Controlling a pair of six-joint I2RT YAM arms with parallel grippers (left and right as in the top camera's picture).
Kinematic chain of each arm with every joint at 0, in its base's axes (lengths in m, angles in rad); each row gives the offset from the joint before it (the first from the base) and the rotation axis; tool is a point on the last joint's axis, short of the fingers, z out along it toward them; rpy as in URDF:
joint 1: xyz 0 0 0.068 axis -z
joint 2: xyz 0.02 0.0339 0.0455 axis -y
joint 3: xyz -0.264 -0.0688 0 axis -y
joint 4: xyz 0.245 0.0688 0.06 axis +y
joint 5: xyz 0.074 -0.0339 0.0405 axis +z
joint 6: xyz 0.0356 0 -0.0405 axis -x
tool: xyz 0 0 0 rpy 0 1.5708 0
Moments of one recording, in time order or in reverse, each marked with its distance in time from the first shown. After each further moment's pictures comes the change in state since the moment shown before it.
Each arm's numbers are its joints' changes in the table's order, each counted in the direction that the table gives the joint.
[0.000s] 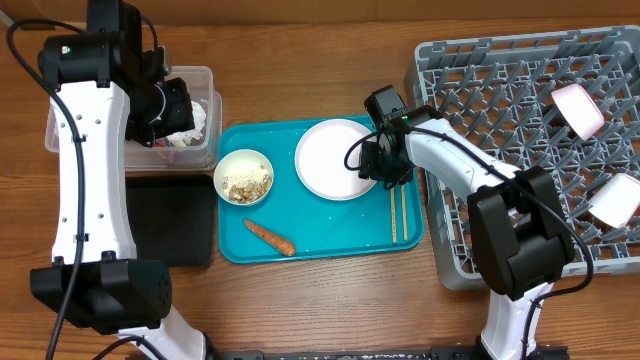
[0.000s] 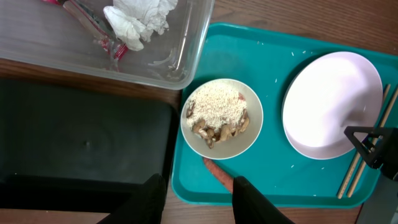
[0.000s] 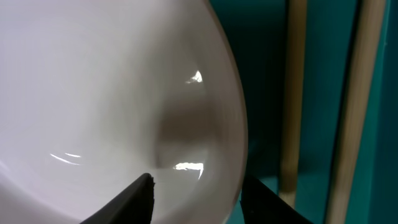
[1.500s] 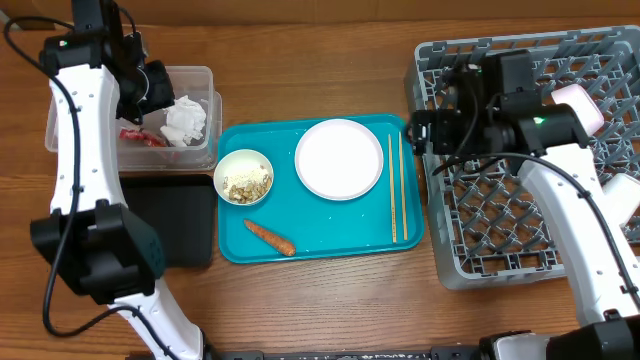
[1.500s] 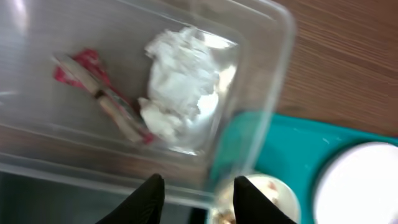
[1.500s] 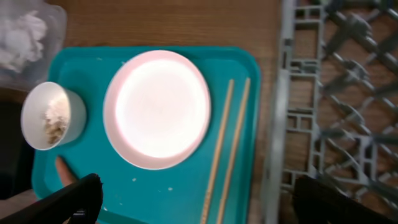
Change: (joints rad) left arm -0.101 -0.162 -0.007 -0.279 -0.013 -0.020; right arm 0.233 0.509 0.000 0.129 0.155 0.422
